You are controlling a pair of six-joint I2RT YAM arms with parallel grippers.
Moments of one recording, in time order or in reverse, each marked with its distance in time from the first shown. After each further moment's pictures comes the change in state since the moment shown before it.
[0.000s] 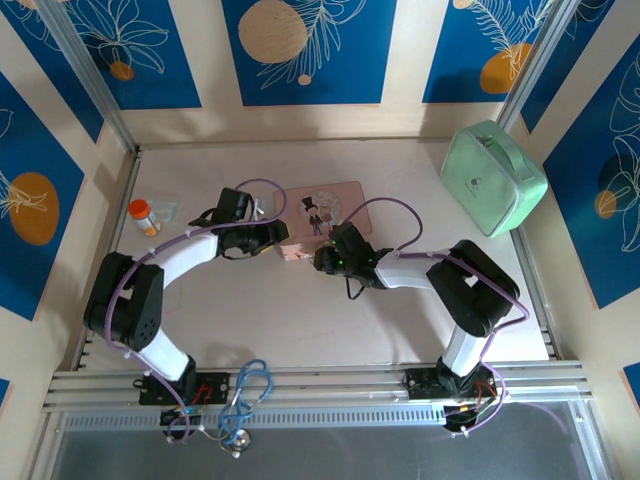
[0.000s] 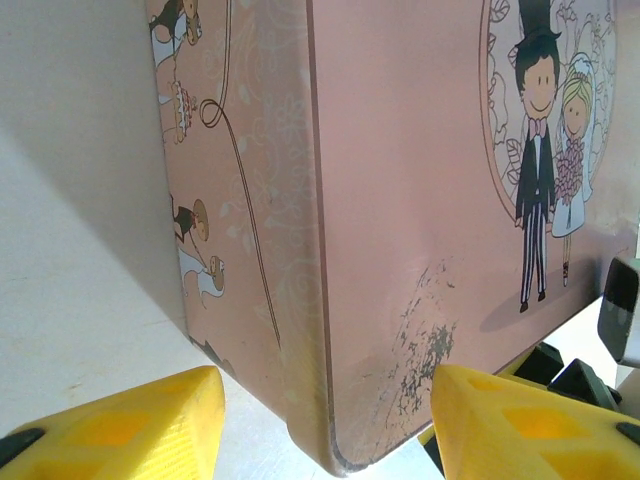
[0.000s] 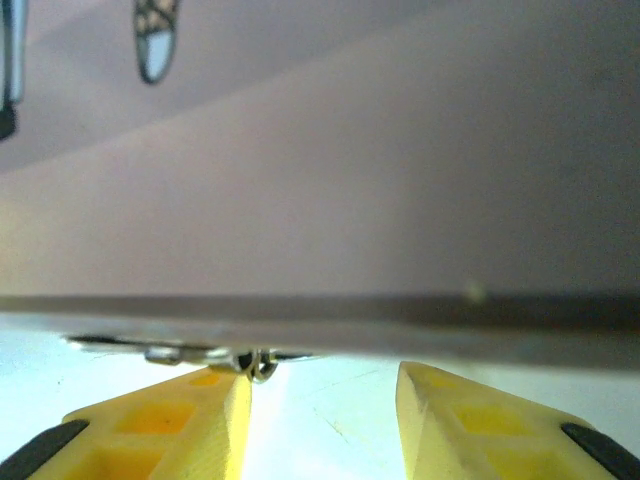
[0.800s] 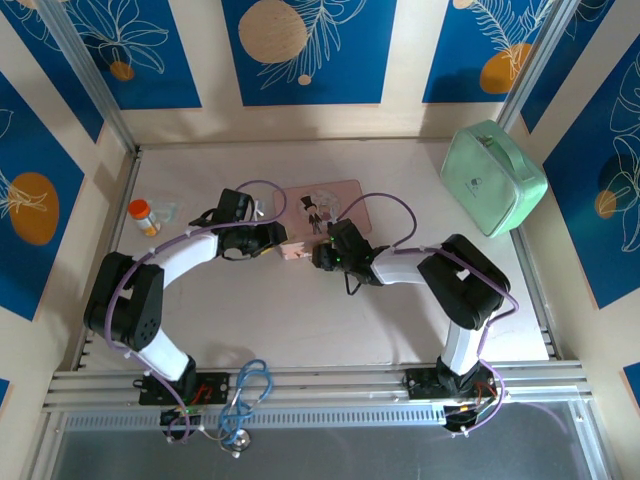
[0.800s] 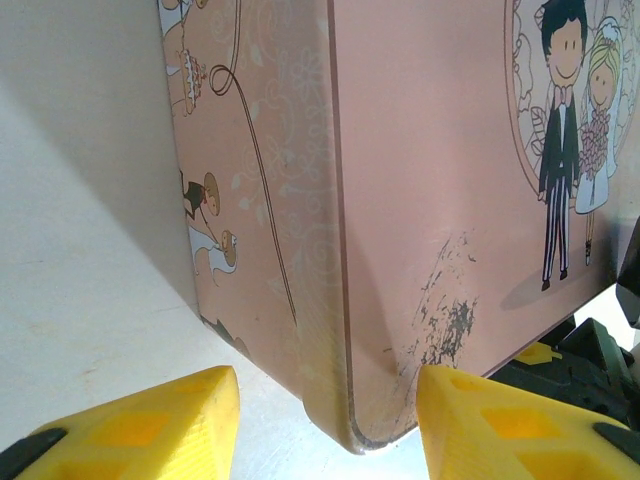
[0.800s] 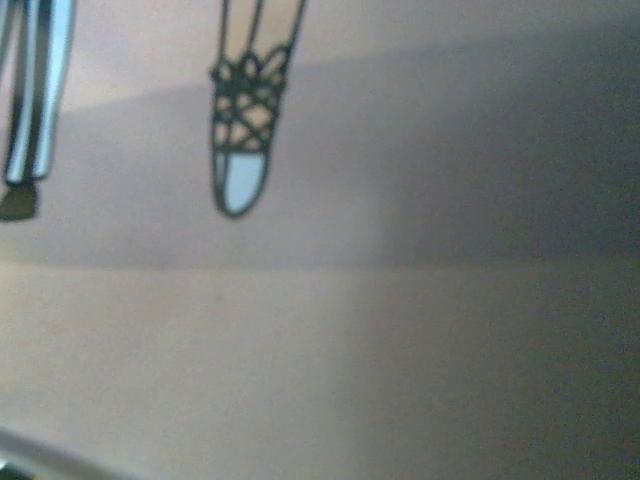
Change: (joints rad) left arm -0.002 0.001 0.001 -0.029 -0.004 0.016; right arm -0.023 0.064 0.030 0.069 0.002 -0.133
